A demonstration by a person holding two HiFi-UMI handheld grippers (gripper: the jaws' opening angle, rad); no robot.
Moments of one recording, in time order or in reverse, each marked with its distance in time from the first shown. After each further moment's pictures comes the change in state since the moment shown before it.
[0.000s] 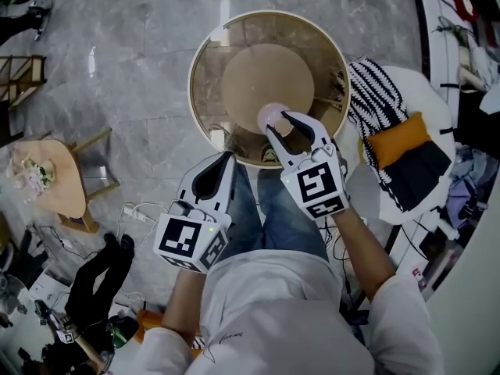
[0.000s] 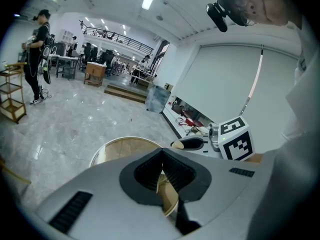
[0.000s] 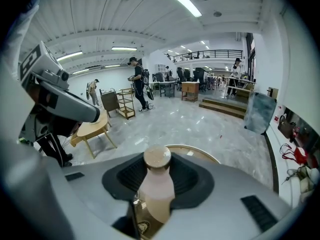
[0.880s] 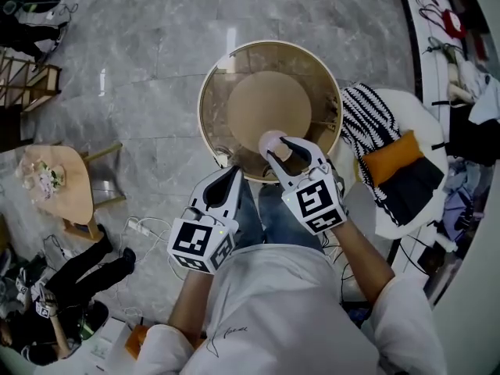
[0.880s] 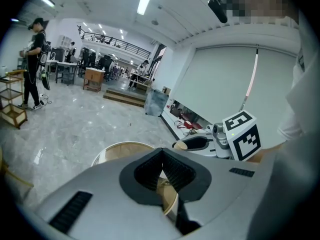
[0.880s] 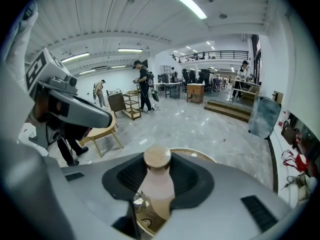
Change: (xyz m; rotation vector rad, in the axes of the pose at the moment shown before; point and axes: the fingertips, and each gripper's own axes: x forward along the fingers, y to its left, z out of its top) left arm -0.027 -0.030 0.017 0.028 -0.044 0.000; right arm -0.049 0.022 0.026 -0.046 0.001 0.046
